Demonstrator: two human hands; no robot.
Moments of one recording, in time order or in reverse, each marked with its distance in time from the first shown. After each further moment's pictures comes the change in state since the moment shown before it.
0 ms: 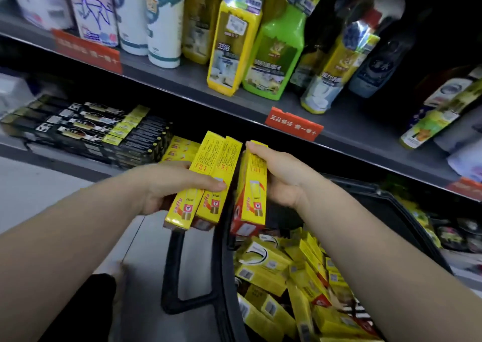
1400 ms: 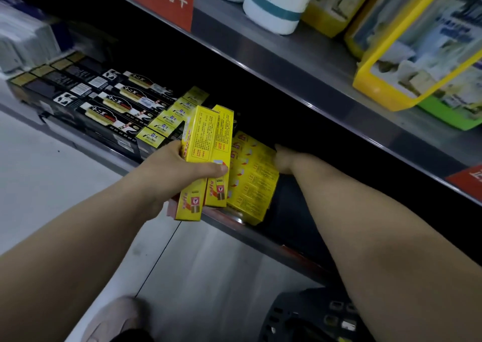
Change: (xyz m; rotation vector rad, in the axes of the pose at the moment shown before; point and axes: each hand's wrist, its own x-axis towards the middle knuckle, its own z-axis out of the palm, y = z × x) left_hand 0.145 -0.072 -0.156 -0.235 0.410 0.094; right_hand 0.359 0.008 0.032 -1.581 0.148 0.013
